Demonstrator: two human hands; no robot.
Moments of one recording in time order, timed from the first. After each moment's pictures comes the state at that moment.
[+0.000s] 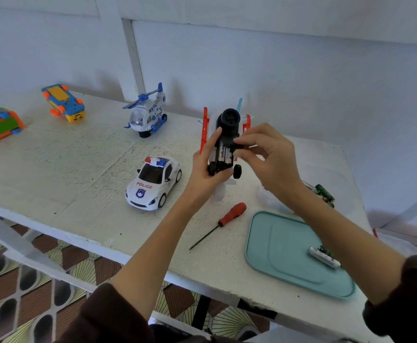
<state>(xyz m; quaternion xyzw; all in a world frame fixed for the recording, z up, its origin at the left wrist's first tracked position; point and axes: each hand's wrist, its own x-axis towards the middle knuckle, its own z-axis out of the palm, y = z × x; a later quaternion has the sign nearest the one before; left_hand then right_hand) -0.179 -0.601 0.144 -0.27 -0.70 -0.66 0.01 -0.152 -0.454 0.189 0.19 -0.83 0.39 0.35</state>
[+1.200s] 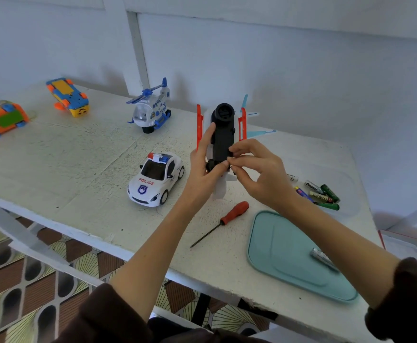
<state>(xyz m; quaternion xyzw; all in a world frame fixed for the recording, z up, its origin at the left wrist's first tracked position) -0.176 -0.603 0.141 -0.20 -0.71 -0.67 0.02 -0.155 -0.455 0.158 0.25 -0.86 0.30 0.33</state>
